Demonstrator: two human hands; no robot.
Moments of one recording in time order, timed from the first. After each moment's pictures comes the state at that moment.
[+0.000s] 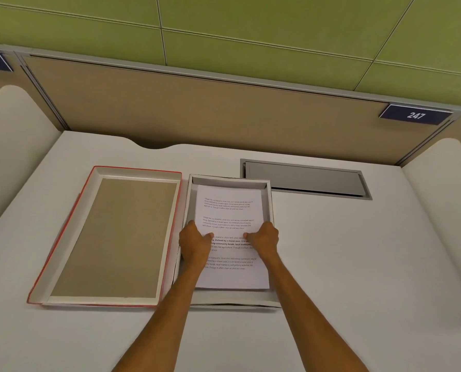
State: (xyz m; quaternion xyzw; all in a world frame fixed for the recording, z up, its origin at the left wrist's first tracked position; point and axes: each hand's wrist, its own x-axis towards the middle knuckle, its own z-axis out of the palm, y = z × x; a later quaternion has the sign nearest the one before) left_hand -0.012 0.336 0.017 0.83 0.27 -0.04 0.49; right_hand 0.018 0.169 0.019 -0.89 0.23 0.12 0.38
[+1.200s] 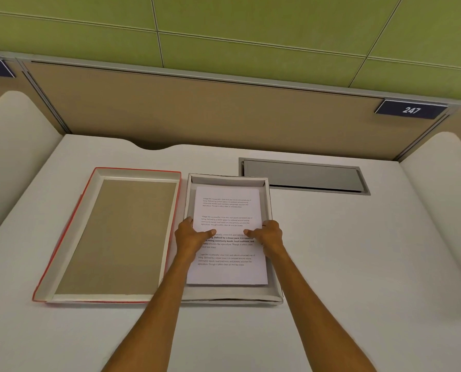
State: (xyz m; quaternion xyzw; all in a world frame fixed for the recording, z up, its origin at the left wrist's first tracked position) left_hand -0.008 0.358 0.027 0.77 0.26 -0.11 0.57; right_hand 0.010 0.152 0.031 -0.78 0.29 0.16 0.53
